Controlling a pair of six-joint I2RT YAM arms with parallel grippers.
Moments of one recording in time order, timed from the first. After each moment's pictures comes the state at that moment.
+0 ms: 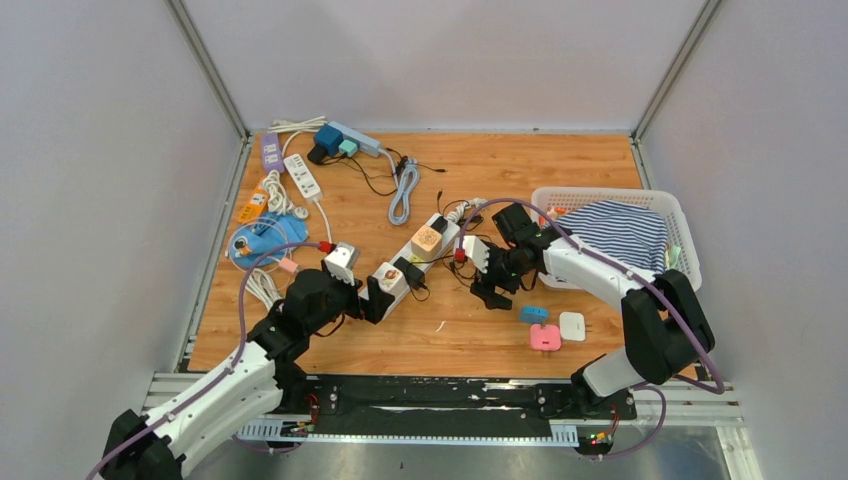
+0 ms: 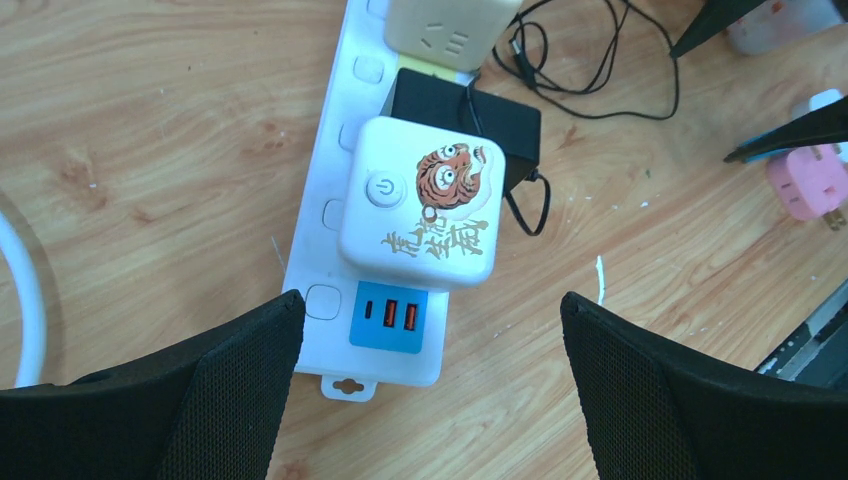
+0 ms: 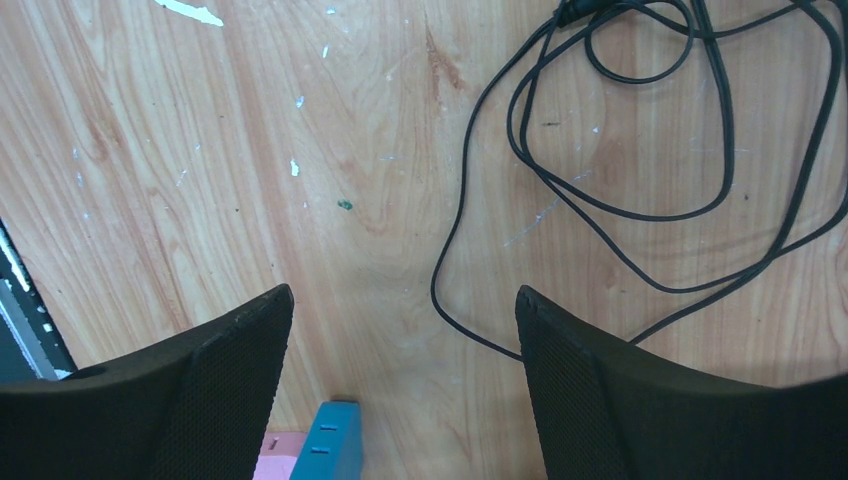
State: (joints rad) left arm -0.60 0.60 0.24 -0.01 0.07 -0.31; right arm 0.53 1.47 0.91 -0.63 -0.42 -0.79
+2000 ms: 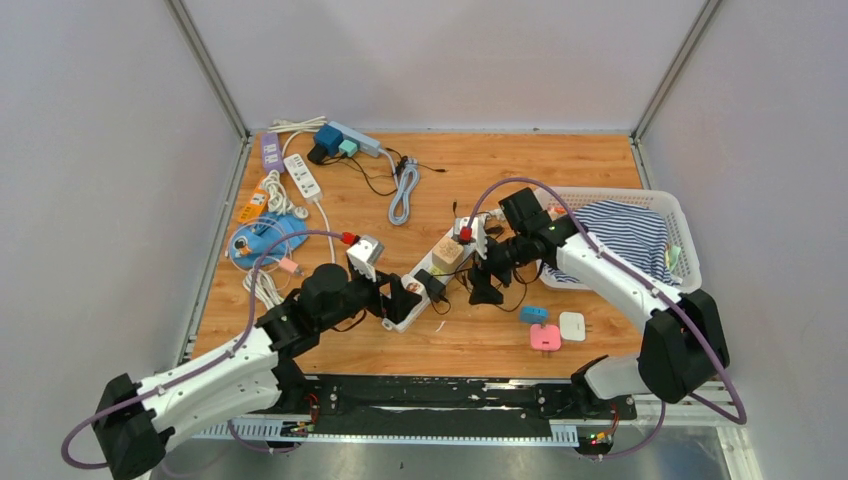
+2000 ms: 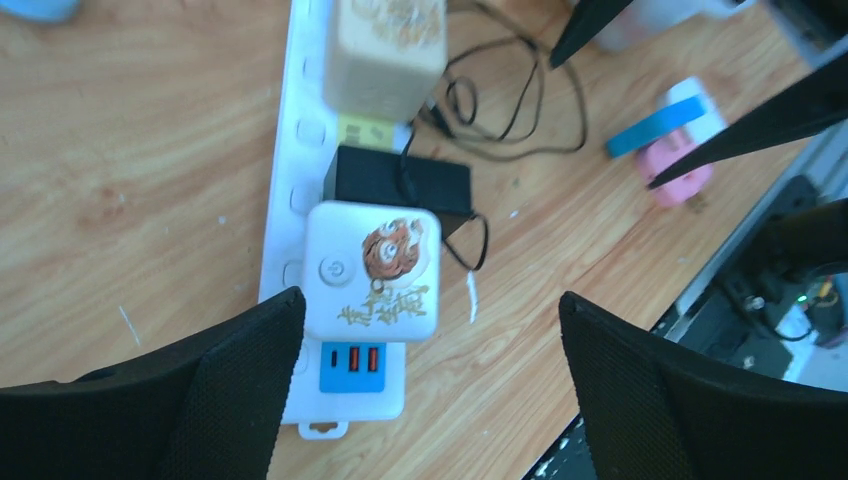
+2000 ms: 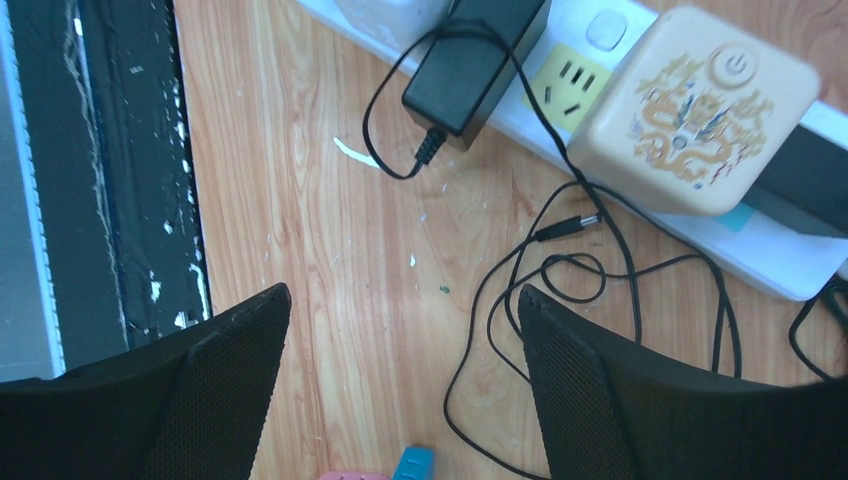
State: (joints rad) left arm -0.85 0.81 0.41 0.02 0.00 -0.39; right arm 0.54 1.37 0.99 -0.70 -0.71 -0.70
